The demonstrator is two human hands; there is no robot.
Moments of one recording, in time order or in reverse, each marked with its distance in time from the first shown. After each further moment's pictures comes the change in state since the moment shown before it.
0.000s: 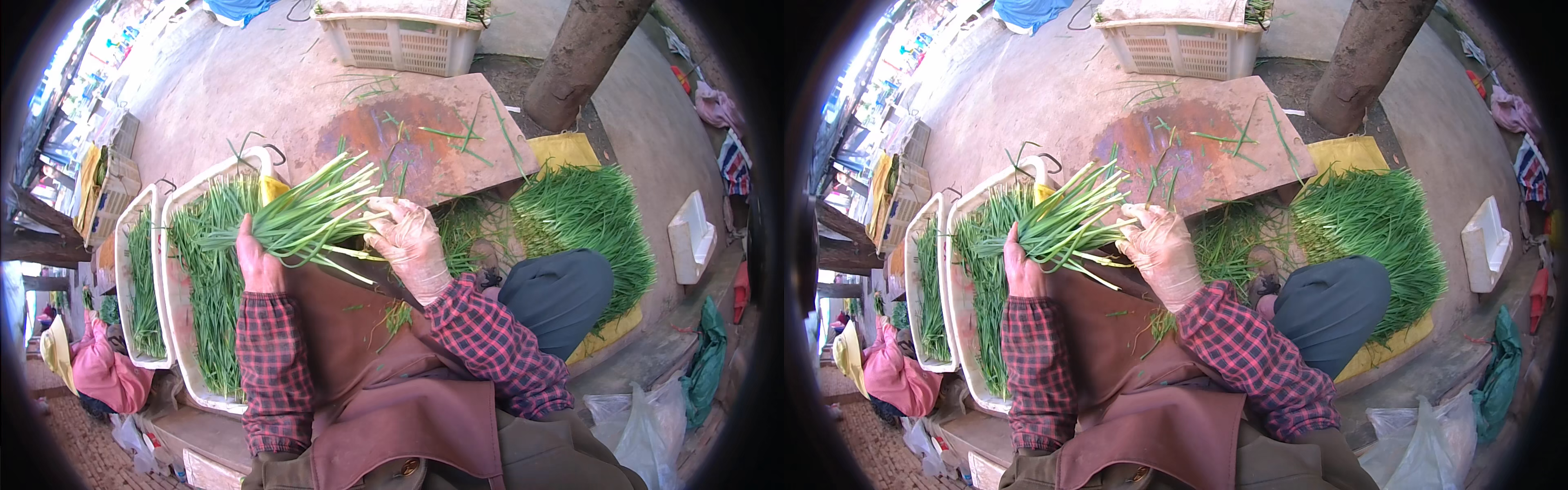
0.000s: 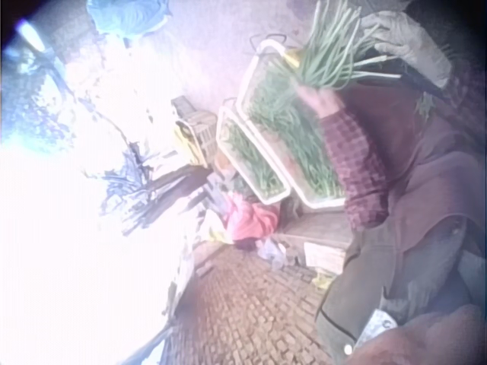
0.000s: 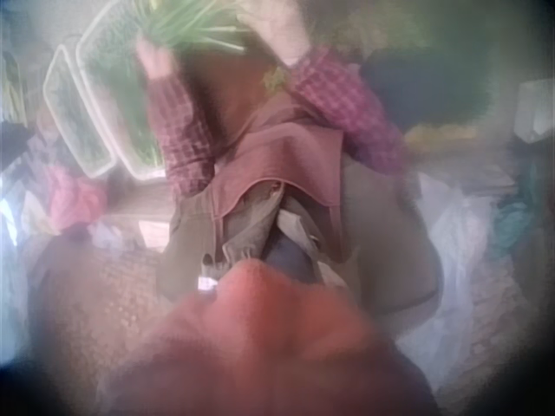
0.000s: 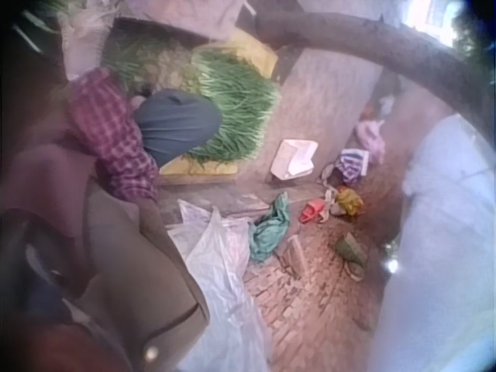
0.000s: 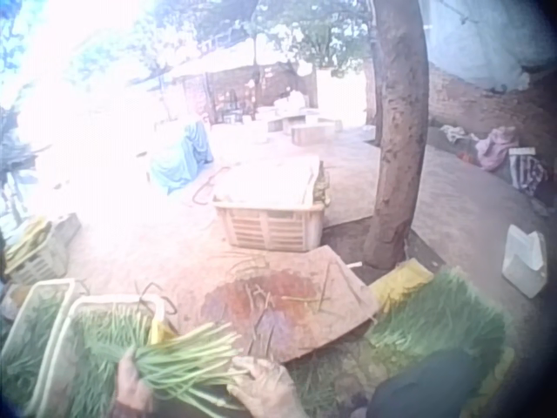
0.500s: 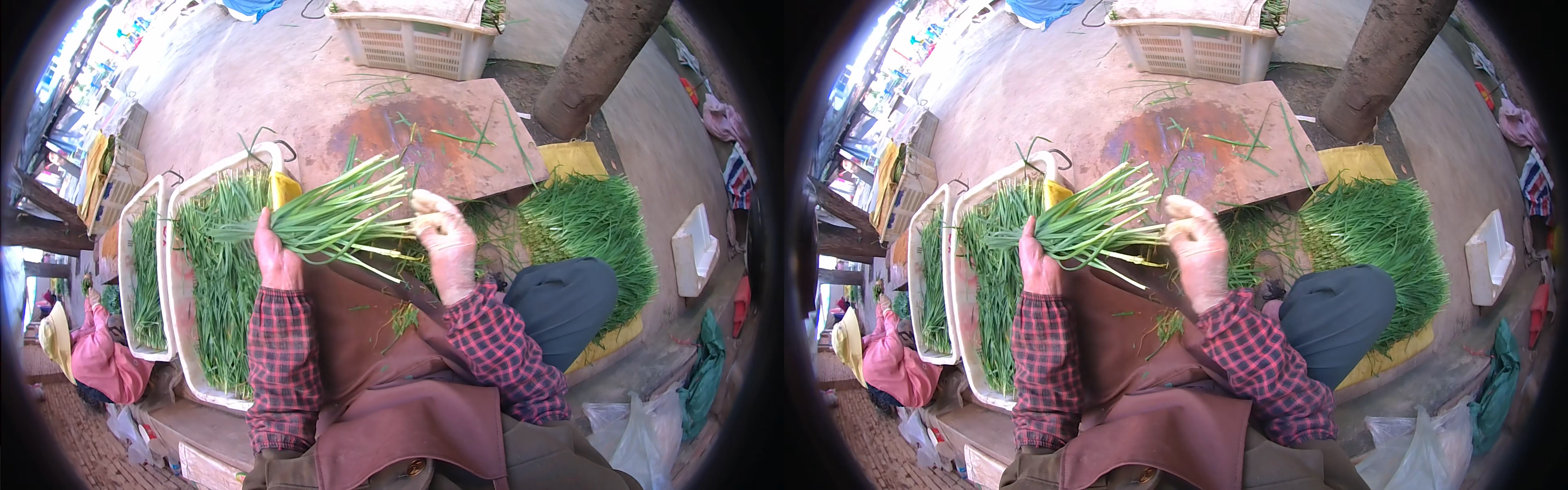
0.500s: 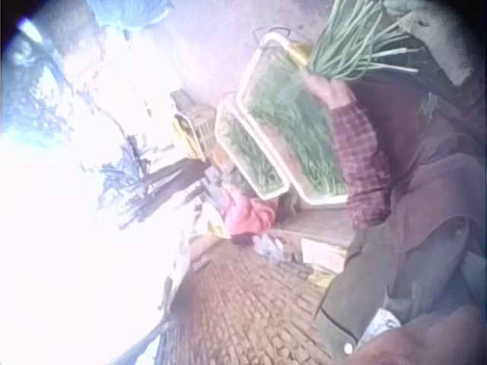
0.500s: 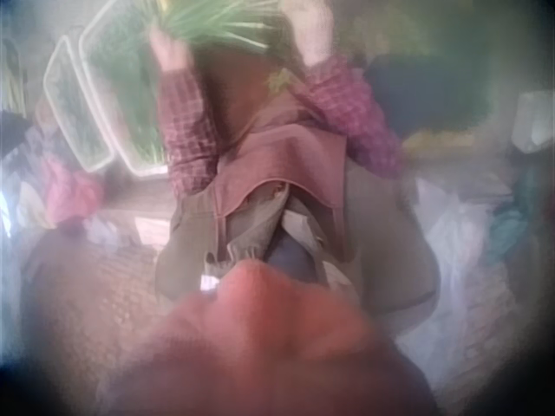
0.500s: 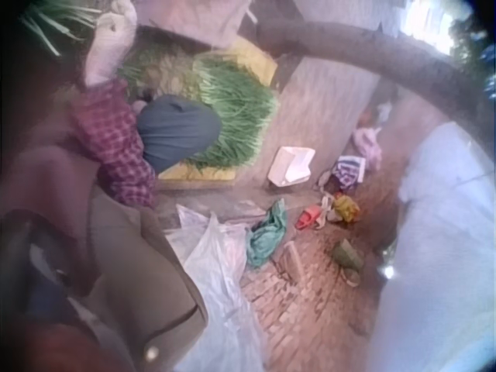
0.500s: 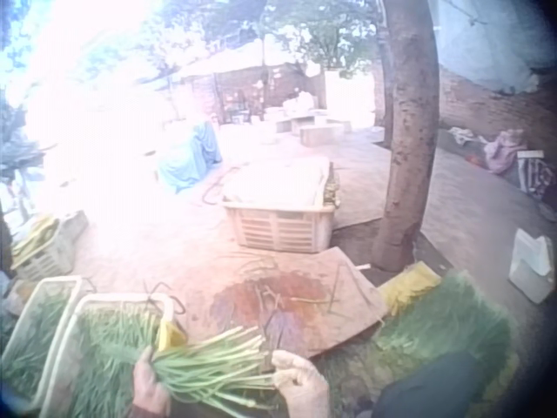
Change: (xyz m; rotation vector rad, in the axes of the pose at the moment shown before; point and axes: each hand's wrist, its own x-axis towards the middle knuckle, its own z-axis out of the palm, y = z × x) left_hand 0.002 -0.019 0.009 -0.017 0.064 0.045; right_hand -0.021 0.022 0.002 0.631 0.204 0.483
